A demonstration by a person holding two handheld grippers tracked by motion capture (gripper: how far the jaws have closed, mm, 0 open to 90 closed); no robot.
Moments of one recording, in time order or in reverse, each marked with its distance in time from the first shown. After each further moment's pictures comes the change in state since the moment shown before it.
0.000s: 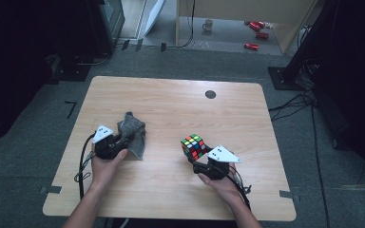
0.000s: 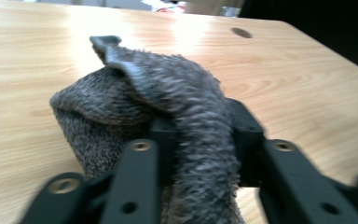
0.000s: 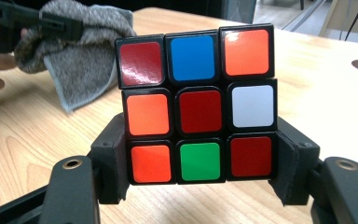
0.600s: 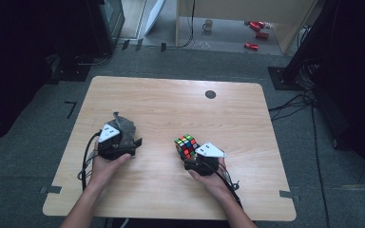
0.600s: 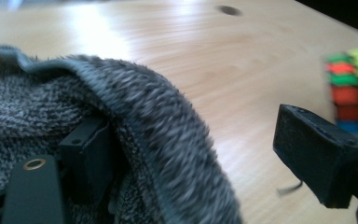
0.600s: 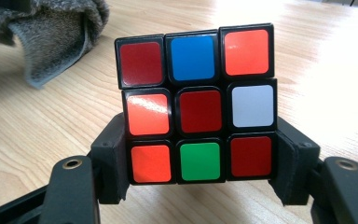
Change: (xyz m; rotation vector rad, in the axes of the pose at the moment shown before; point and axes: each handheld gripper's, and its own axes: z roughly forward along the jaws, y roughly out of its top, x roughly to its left) left arm -0.027 0.010 0.001 0.069 -0.076 0.209; right arm 0.007 -0.007 0.037 0.086 -0.039 0.018
